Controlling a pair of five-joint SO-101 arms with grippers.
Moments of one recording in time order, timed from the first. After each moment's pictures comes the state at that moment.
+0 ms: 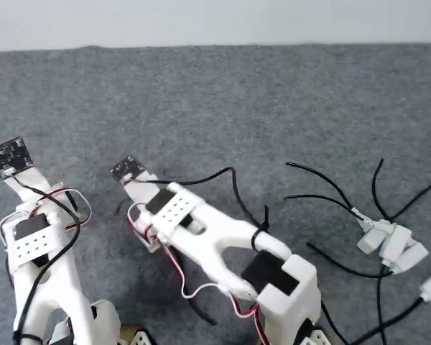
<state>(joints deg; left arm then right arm) -29.9 -30.8 60.7 38.0 7.9 -51.9 18.5 11.3 58.5 -8.0</state>
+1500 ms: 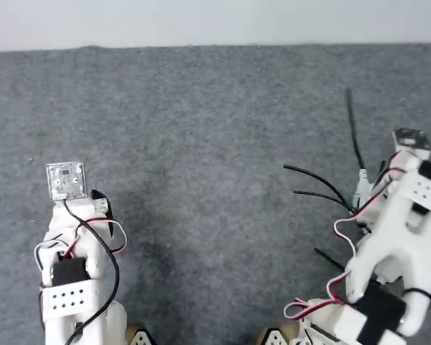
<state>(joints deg) -16.0 -66.2 82.5 36.9 0.6 29.2 -10.3 18.5 85.4 16.9</state>
